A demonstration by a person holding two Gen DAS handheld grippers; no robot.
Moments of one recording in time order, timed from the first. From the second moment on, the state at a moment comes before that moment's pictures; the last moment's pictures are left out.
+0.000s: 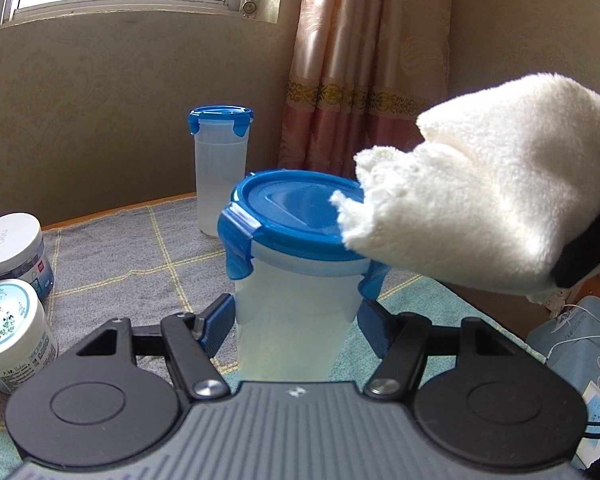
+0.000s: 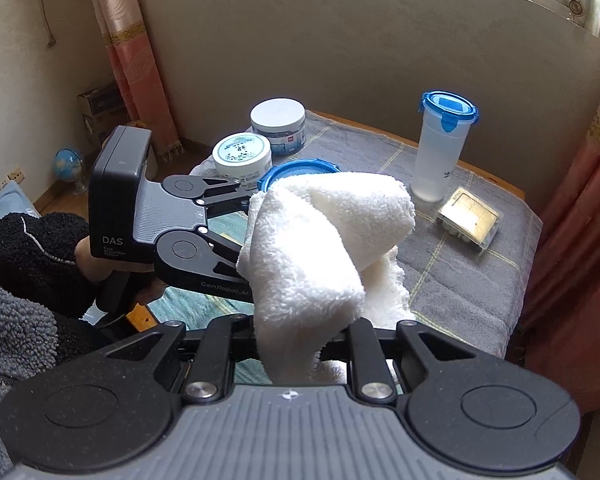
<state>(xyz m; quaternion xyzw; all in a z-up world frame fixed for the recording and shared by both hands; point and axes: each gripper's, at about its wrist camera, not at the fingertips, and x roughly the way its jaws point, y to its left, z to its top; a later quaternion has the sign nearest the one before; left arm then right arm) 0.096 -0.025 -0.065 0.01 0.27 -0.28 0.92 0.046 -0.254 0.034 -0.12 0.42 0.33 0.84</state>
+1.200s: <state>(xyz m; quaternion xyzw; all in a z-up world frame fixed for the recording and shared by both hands) 0.089 -0.022 -0.057 0.02 0.27 -0.27 0.92 0.128 -0.184 0.056 -0.15 0.35 0.35 0.86</state>
